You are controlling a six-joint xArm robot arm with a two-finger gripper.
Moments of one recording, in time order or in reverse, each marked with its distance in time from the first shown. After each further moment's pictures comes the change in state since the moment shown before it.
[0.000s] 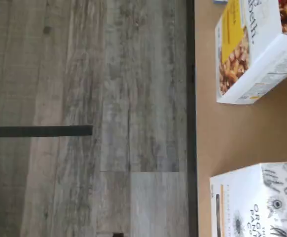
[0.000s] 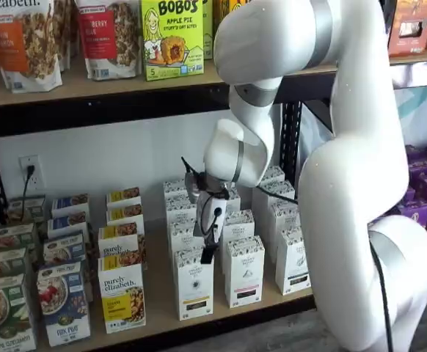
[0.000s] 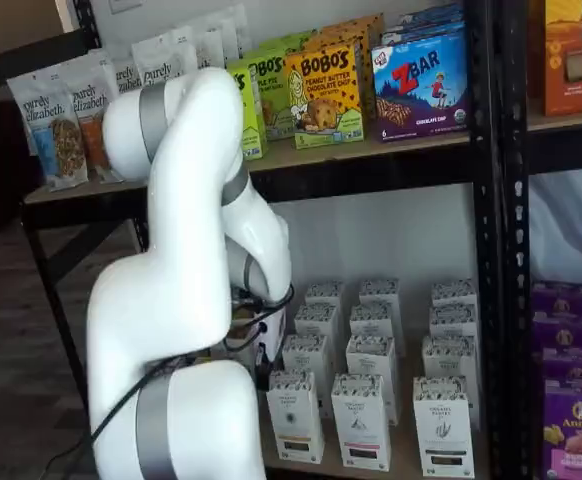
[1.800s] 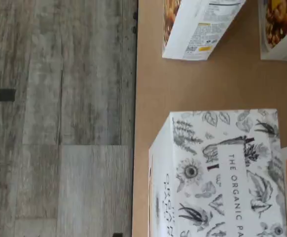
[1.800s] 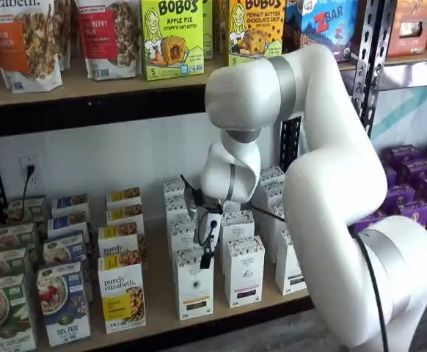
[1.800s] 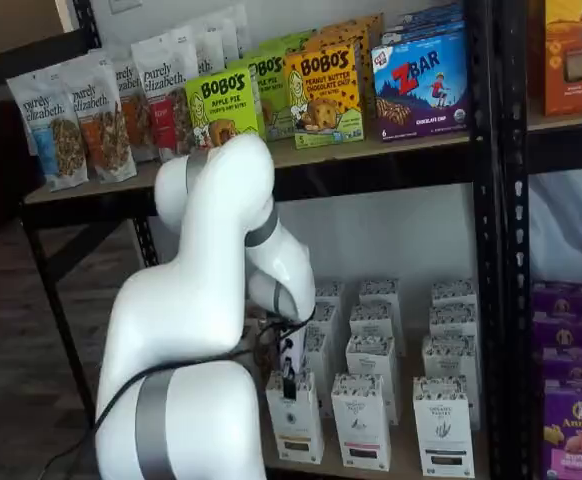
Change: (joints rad) arm -0.064 0.409 -0.432 -0.115 0.001 0.044
